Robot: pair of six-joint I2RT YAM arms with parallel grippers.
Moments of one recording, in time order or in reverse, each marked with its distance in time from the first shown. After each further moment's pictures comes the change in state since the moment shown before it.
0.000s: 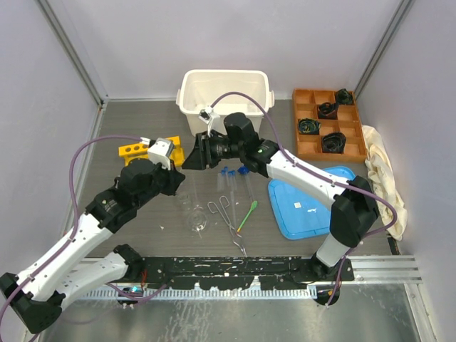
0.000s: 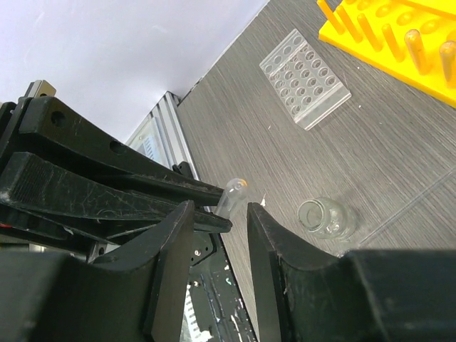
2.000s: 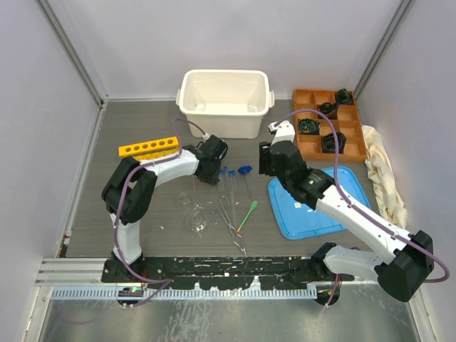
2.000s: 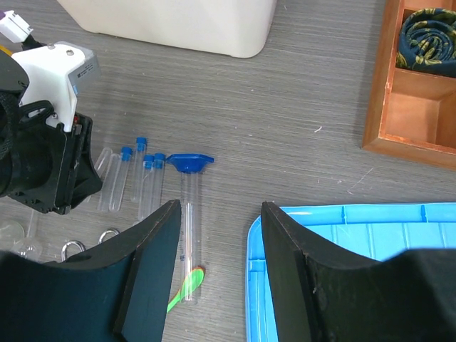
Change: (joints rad) left arm 0.002 1.118 0.449 -0.033 0.007 -0.187; right arm -0.096 -0.525 -0.418 -0.283 1.019 -0.251
